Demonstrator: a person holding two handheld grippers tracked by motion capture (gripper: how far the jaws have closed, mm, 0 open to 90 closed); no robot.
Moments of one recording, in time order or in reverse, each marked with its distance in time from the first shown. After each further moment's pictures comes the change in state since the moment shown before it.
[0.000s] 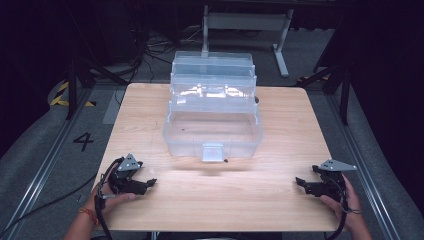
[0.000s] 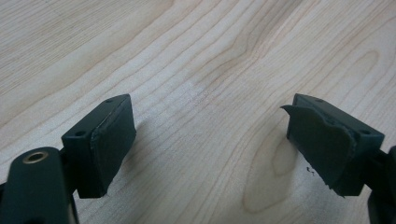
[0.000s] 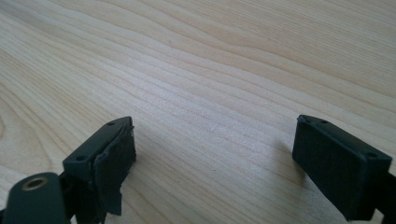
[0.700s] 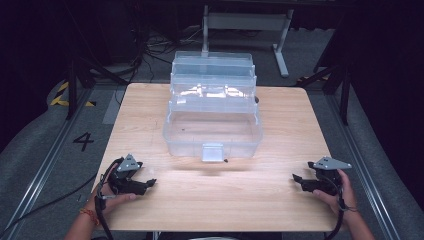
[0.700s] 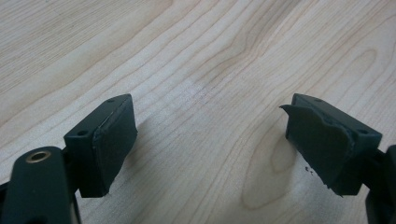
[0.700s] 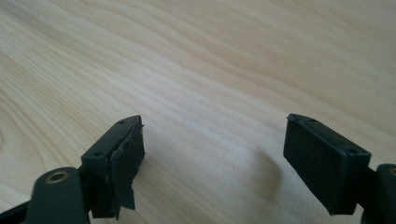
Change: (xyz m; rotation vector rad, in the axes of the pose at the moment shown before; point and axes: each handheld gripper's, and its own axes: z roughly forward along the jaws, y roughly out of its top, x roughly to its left) left arm 0.000 0.000 0.000 -0.003 0.000 0.008; right arm 0.007 0.008 0.005 -0.017 -0.018 -0.081
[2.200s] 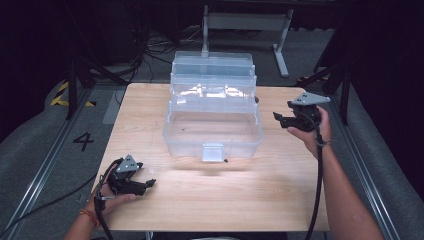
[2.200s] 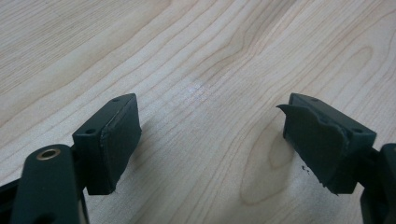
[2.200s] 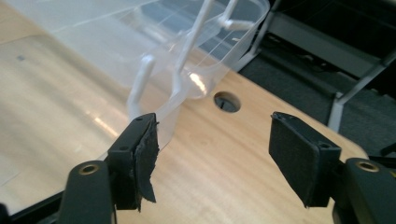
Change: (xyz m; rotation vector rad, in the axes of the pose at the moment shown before) left arm -0.001 -0.002 -0.002 0.000 -0.007 -0.001; right arm -0.005 0.197 0.020 -0.167 -0.077 -0.135
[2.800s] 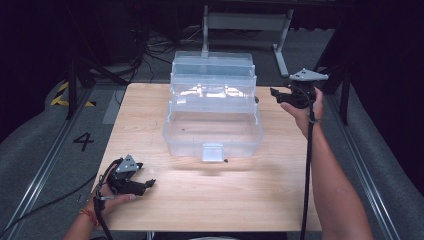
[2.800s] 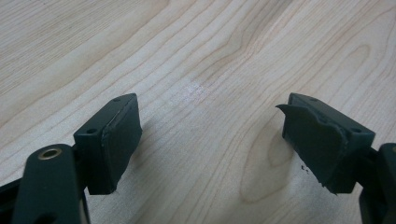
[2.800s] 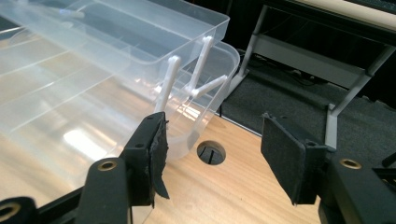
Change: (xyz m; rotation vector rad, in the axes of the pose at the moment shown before) left arm 0.001 0.000 0.000 -0.005 0.000 0.016; right arm -0.024 0.046 0.026 -0.090 -0.042 0.093
